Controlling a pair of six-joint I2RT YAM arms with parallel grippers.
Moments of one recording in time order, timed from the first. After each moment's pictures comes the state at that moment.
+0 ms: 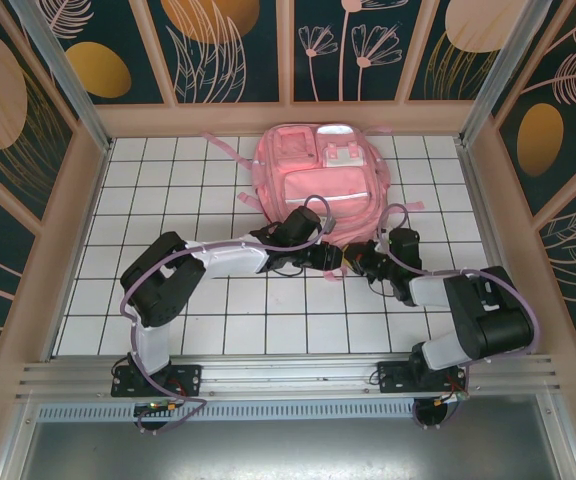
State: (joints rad) left arm -0.88 1.93 1.19 -0.01 0.33 -0.65; right arm 0.26 1.46 0.33 0.58 -0.63 1.15
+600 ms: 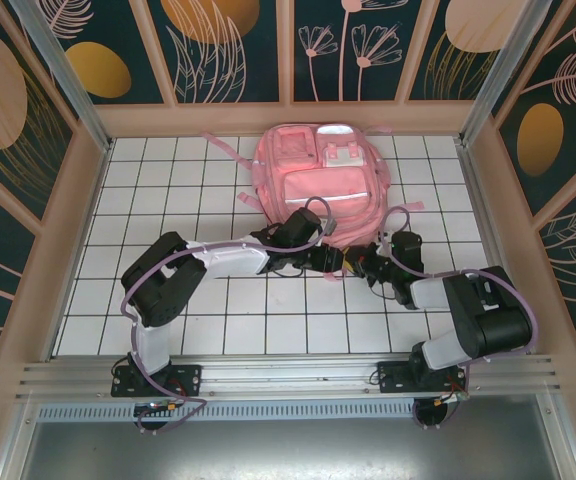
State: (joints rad) left arm -0.88 1.93 1.18 -0.01 0.34 -0.65; right arm 0.25 1.47 0.29 0.63 -0.68 1.21
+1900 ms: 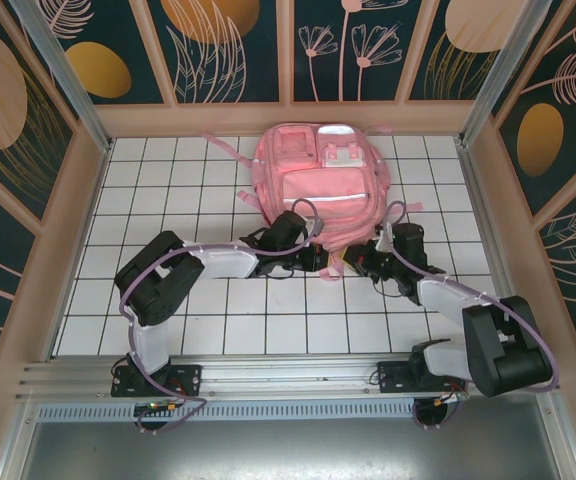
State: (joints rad) left arm -0.83 1.91 1.04 0.17 0.38 -0.66; right arm 0.25 1.25 0.40 0.18 -0.66 0.94
